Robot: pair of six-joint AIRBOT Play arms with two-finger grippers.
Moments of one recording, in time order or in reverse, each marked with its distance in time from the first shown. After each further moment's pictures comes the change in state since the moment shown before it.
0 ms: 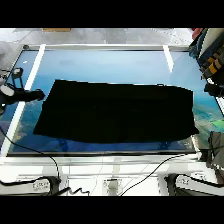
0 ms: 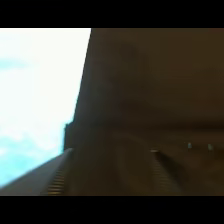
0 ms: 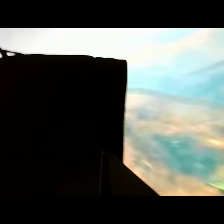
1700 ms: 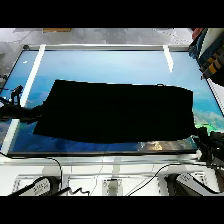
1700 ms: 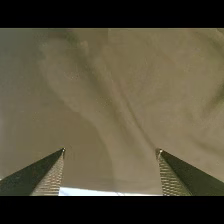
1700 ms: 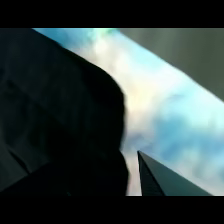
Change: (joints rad) left arm 0.083 0.217 -0.240 -0.161 -0.417 -0.101; right arm -0.491 0.182 -0.921 0.702 -0.174 -0.119
